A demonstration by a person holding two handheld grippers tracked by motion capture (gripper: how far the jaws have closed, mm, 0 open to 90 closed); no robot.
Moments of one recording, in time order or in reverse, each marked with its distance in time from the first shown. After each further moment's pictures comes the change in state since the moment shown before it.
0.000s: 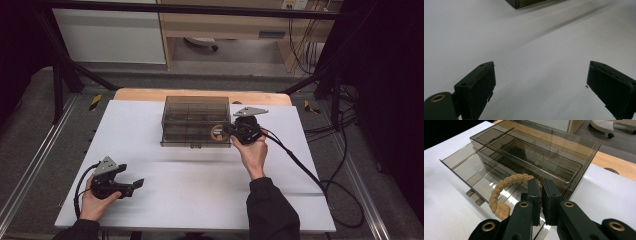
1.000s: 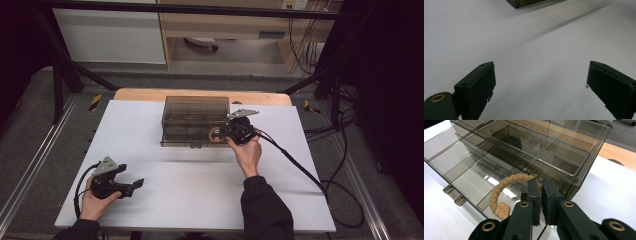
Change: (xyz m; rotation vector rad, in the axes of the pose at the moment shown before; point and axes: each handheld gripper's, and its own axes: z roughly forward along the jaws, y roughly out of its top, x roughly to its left) left arm 0.000 0.000 0.000 0.002 0.000 0.001; right arm -0.001 -0.009 0.029 0.064 -0.031 -0.002
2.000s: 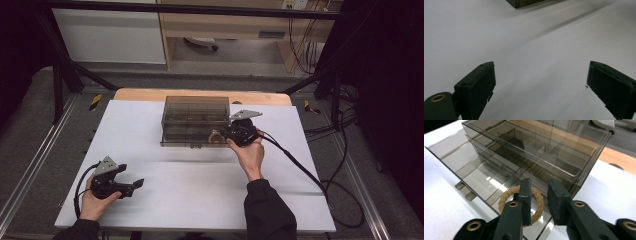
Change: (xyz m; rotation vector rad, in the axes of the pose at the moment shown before) left arm 0.000 0.000 0.000 0.000 0.001 0.000; right arm 0.002 0.000 -0.017 -0.042 0.019 -0.035
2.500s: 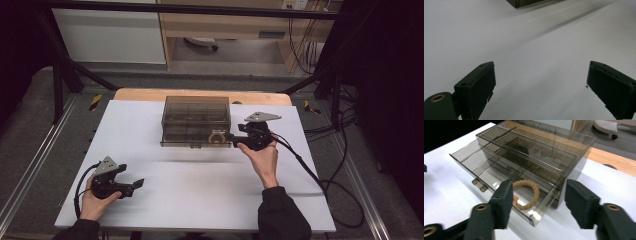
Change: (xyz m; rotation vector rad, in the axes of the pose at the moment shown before) left arm 0.000 0.000 0.000 0.004 0.001 0.002; right arm -0.015 -0.011 -0.039 -0.055 0.047 0.051
